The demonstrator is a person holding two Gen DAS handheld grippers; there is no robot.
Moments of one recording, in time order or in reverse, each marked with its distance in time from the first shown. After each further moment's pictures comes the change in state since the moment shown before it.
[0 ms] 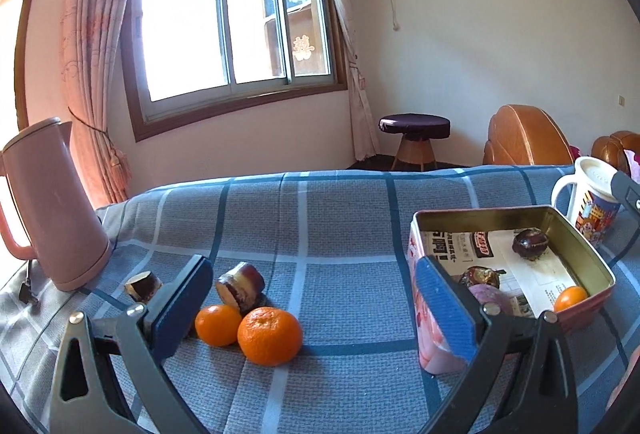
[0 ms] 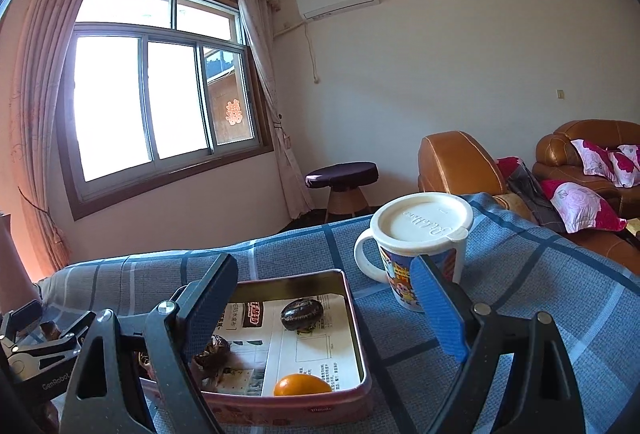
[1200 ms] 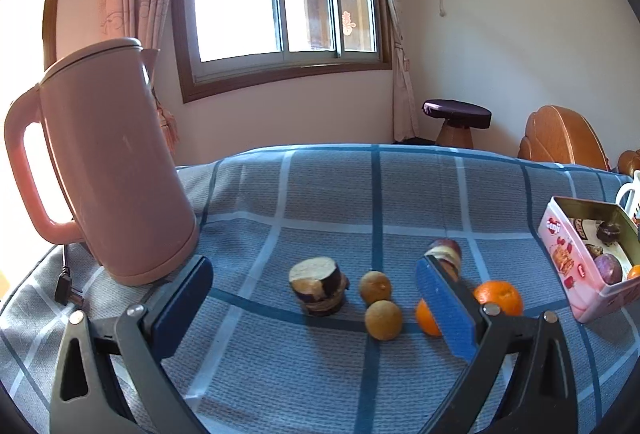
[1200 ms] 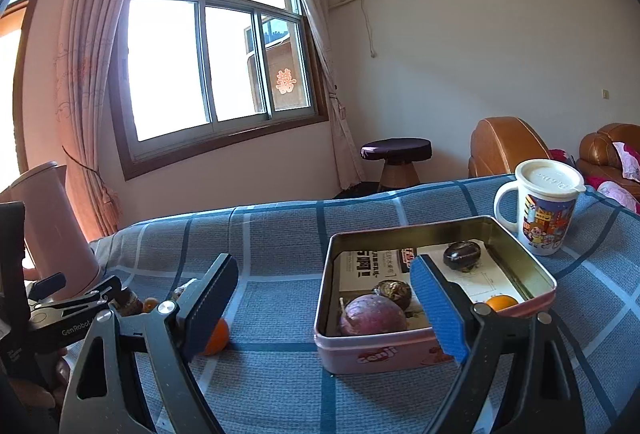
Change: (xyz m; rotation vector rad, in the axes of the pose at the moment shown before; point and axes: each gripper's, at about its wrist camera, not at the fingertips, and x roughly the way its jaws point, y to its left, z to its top) left arm 0.031 0.170 -0.017 -0.109 0.113 0.098; right arm -0.014 0.160 -0.042 -0.101 0.122 0.186
